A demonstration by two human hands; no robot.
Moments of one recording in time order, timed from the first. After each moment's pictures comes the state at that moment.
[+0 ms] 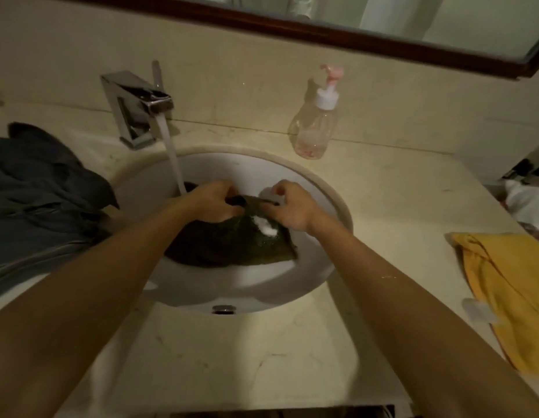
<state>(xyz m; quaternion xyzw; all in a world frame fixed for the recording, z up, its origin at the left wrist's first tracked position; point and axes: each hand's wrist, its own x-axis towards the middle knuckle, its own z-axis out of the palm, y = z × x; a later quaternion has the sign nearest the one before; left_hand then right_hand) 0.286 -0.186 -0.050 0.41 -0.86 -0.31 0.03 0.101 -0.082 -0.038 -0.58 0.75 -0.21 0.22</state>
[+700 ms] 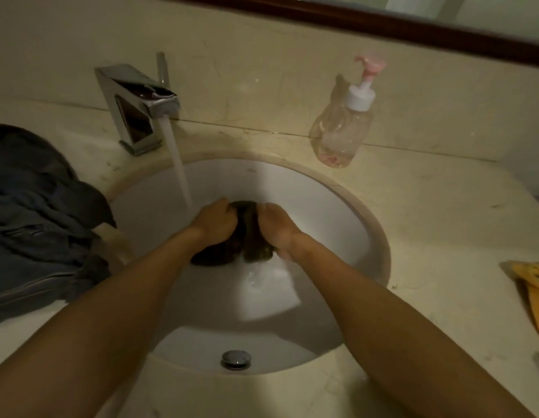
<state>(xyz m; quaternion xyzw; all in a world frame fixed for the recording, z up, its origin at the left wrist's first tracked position) 0.279 -0.214 -0.114 0.52 -0.77 -0.36 0.11 0.145 -0.149 -0.104 -0.43 0.75 -0.30 0.40</state>
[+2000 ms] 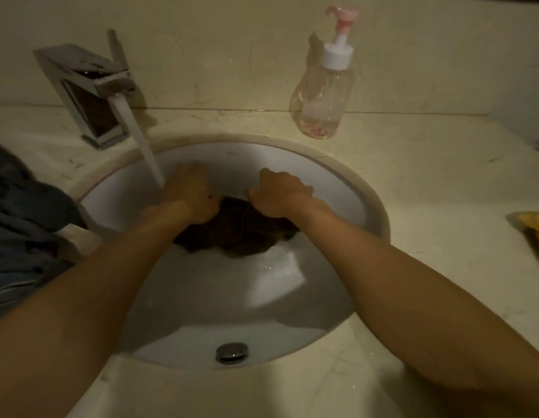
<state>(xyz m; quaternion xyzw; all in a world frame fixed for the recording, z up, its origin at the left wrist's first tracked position) 0.281 -0.221 -0.079 0.54 -0.84 -0.12 -0.01 0.120 -0.145 -0.067 -0.56 0.79 -0.07 0.21</state>
